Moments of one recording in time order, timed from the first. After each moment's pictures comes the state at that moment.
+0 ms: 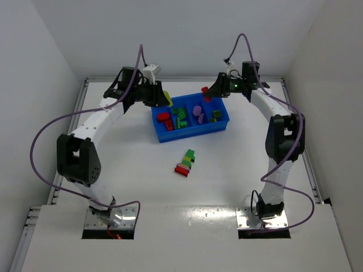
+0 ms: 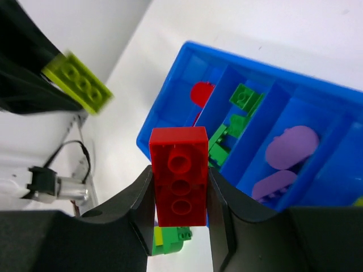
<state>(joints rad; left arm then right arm) -0.25 1.70 1.48 -0.38 0.58 -0.15 0.09 2.03 1.62 -0.16 -1.02 0.25</state>
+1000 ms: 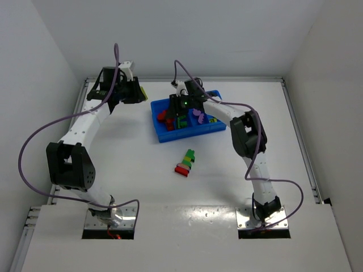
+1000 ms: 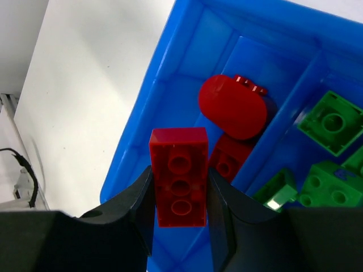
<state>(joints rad) -0.11 1.60 1.43 -0.42 0.27 -0.19 0.50 2.33 1.84 -0.24 -0.61 0.26</state>
